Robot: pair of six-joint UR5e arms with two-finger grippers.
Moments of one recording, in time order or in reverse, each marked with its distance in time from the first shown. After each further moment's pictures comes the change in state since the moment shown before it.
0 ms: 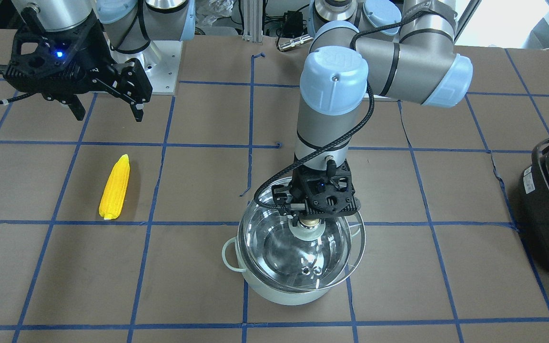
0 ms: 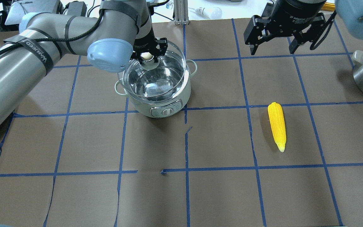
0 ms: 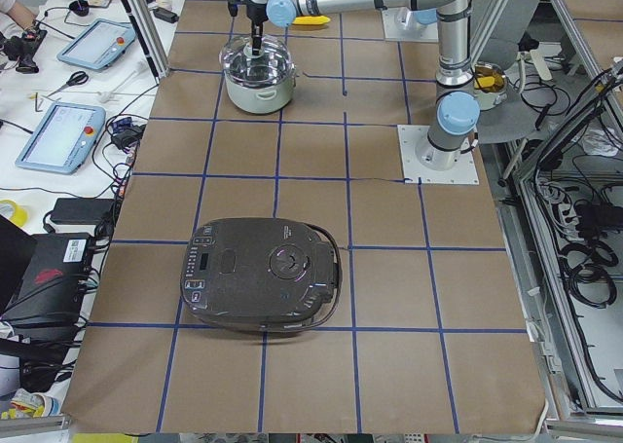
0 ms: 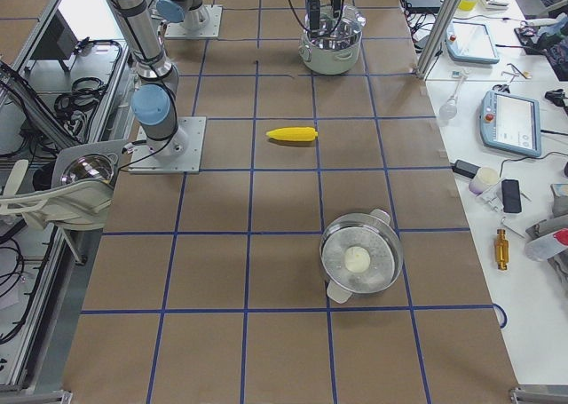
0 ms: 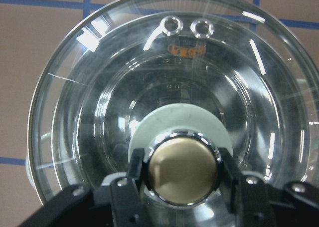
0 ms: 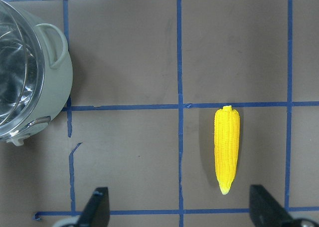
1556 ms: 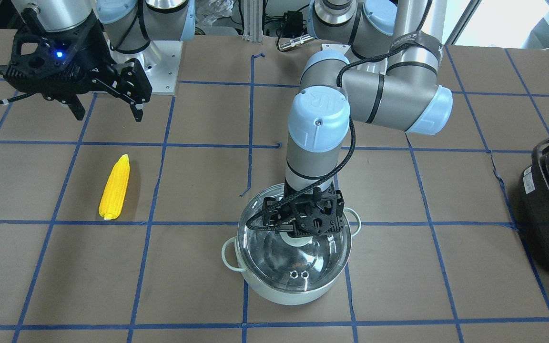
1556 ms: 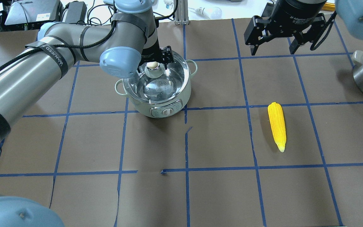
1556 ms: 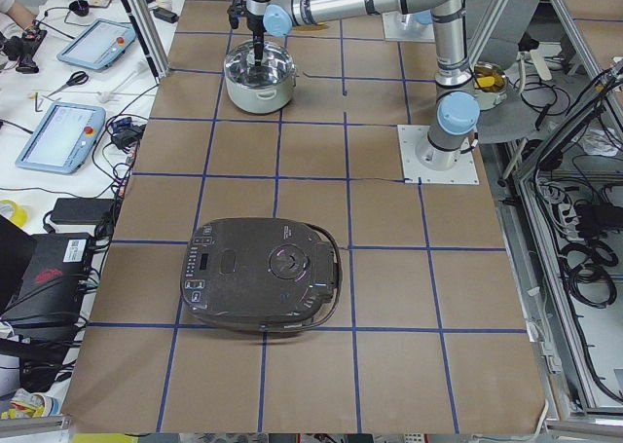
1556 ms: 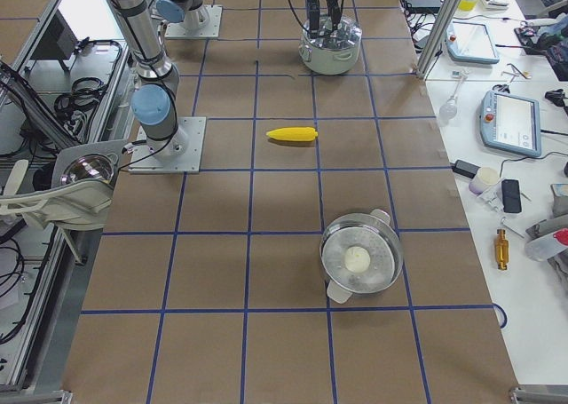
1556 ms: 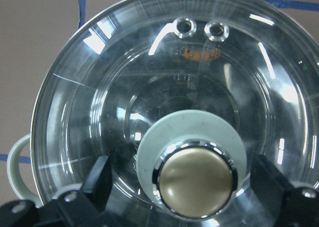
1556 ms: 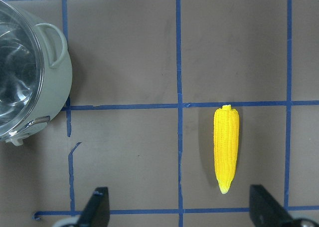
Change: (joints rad) left arm -0.030 -0.084 -0.018 0.033 -0.004 -0.016; right arm -0.001 0.000 0.002 0.001 -0.003 0.000
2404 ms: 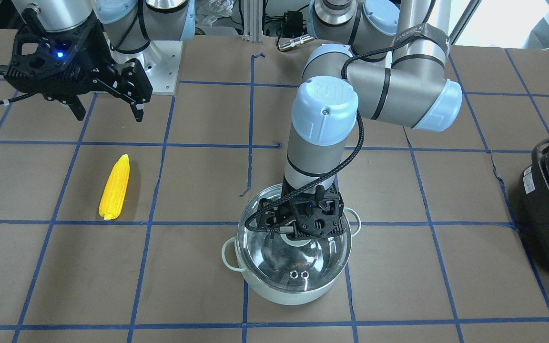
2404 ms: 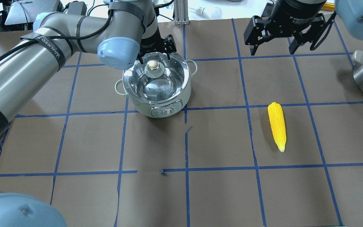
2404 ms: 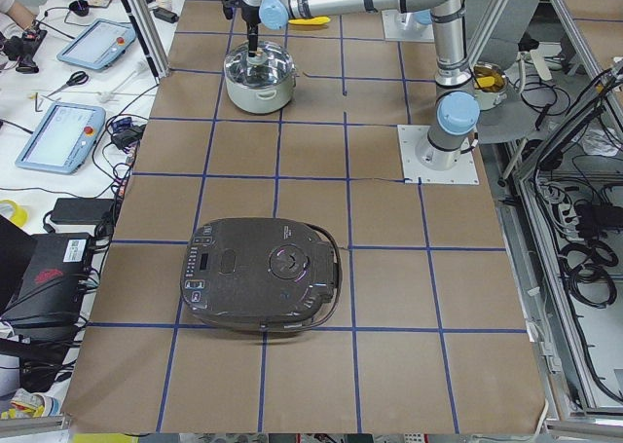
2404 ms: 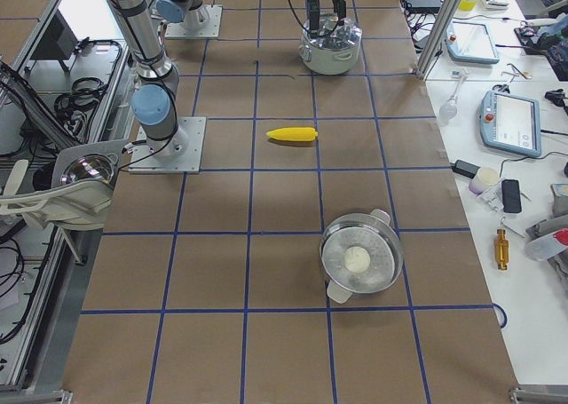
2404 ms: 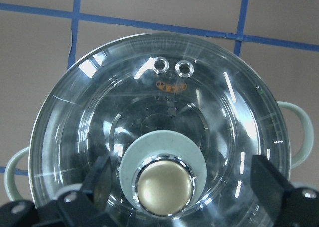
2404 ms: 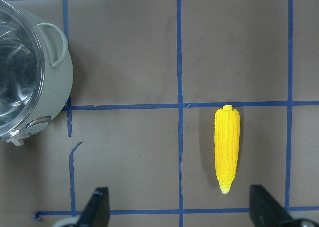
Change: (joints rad) left arm 0.002 -0.010 0.052 -0.005 -0.026 -0.008; right arm 0.001 0.000 0.000 -0.001 0.002 0.000
